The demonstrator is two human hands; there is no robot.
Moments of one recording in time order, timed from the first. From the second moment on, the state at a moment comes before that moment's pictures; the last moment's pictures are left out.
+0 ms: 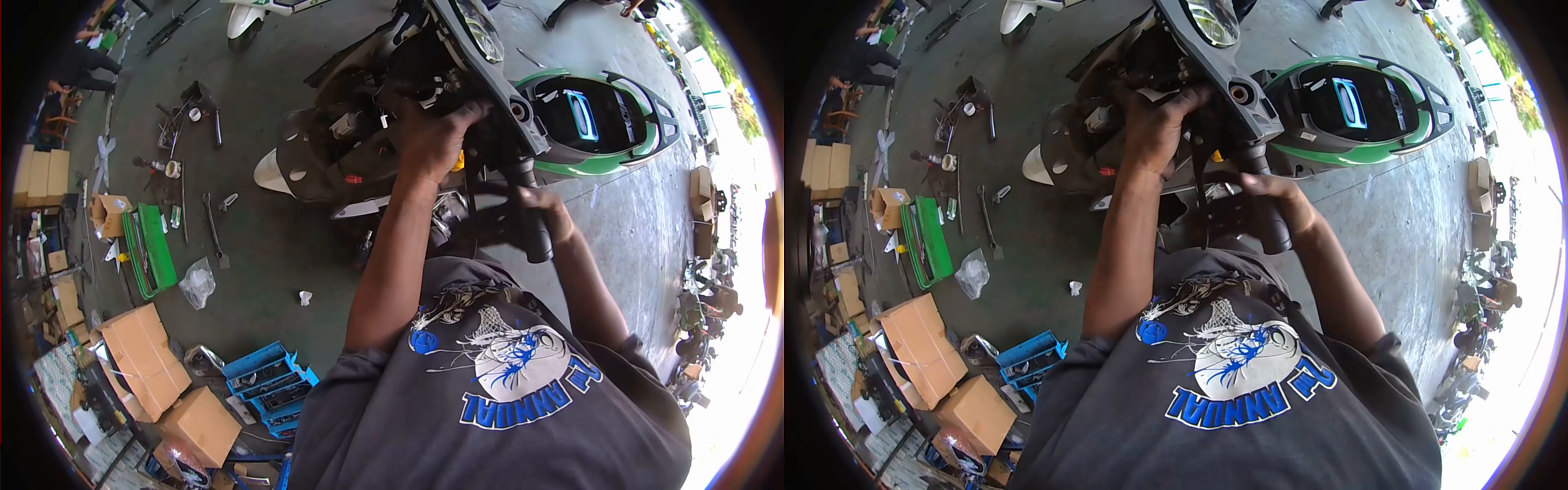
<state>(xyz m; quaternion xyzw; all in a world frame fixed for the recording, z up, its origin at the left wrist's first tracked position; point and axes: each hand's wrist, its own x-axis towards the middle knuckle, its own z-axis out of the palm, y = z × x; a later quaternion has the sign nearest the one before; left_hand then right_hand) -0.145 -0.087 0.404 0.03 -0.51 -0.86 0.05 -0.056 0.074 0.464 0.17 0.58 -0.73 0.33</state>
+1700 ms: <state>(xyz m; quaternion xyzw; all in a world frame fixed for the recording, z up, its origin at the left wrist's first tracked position) -0.148 -0.107 0.380 -0.05 -0.50 -0.86 -0.05 -0.055 0.075 0.455 0.06 0.71 -0.67 0.23</state>
